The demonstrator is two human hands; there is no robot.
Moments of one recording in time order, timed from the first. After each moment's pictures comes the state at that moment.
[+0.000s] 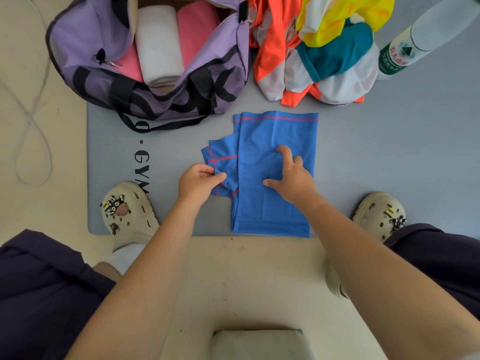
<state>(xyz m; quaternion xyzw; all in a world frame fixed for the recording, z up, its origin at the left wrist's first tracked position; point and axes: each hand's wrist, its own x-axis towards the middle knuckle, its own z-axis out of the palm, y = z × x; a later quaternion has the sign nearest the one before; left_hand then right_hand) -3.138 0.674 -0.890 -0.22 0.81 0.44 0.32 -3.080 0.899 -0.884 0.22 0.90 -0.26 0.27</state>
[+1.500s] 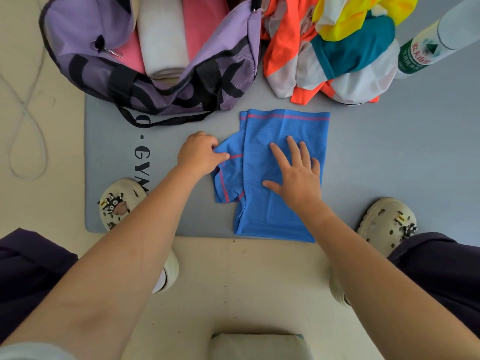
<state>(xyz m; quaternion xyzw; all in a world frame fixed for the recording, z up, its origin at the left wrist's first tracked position) -3.211 0.685 -0.897 0.07 0.94 0.18 0.29 -3.078 0.889 -0.892 0.10 0.97 -0.09 0.20</state>
